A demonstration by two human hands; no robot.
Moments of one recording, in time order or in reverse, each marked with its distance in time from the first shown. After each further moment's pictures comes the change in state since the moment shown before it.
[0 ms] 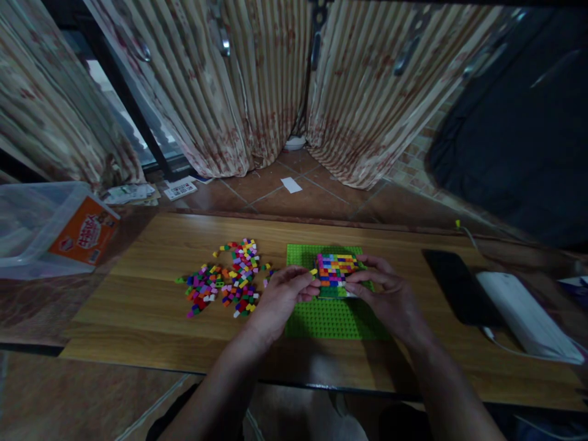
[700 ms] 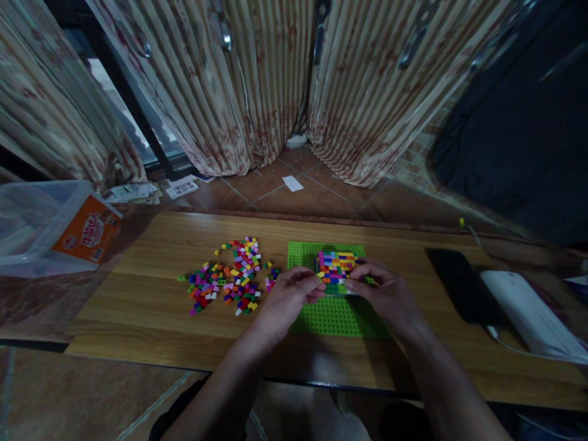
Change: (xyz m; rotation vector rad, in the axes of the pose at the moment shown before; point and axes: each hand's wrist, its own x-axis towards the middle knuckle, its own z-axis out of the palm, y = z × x) left_hand 0.001 -0.007 0.004 0.090 0.002 -0.026; right_hand 0.004 -0.007 0.010 0.221 0.026 0.212
